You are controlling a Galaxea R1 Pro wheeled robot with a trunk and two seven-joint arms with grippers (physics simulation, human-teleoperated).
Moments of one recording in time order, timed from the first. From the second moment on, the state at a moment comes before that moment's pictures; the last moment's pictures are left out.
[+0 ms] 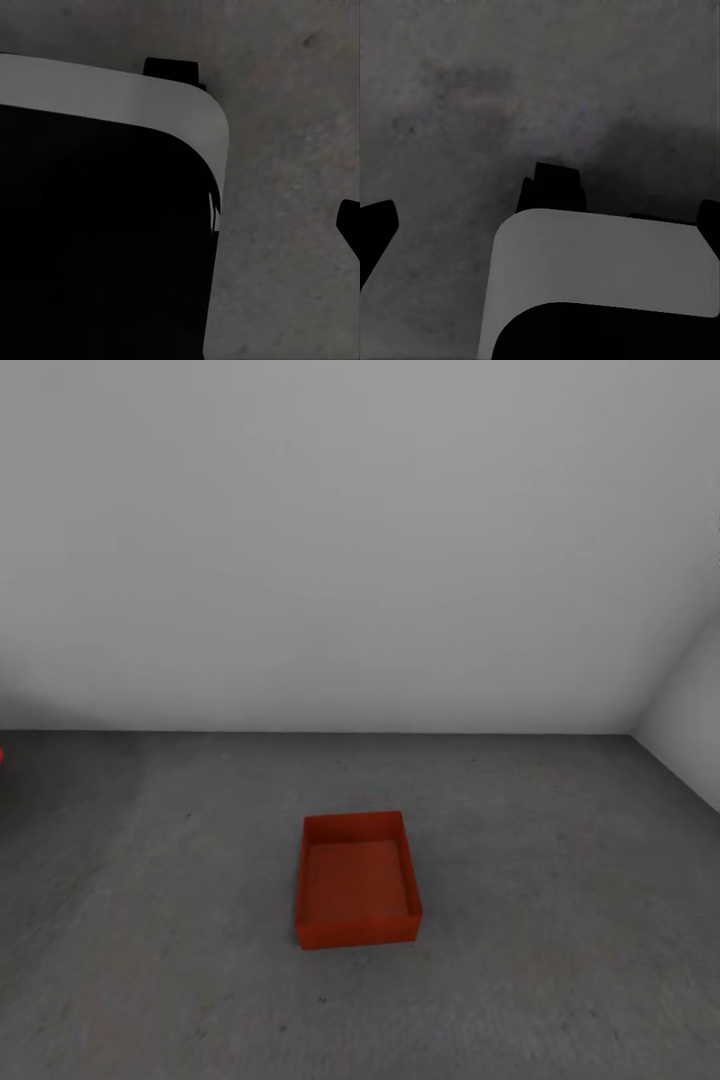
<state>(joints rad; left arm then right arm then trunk) -0.35 0.06 -0.09 0.00 0.26 0.00 -0.01 -0.20 -0.05 0.27 0.03 -0.18 -0.13 0.03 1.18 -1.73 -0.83</state>
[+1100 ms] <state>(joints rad) -0.35 0.06 -0.09 0.00 0.26 0.00 -0.01 -0.20 -0.05 0.27 0.03 -0.18 -0.14 0.02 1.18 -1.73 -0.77</state>
